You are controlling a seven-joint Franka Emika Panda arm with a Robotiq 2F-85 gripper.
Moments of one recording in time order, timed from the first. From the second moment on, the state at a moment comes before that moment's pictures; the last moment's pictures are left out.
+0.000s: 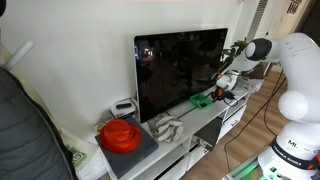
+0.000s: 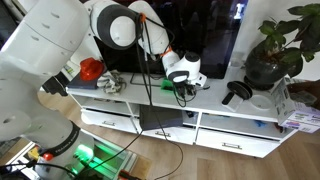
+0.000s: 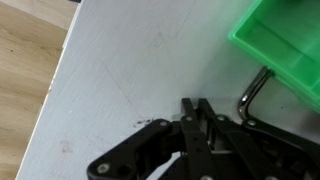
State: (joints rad) arm -0.54 1.02 0.04 -1.65 0.46 2.82 -0.07
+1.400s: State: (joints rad) arm -0.70 0.73 0.13 -1.91 0.44 2.78 -0.34
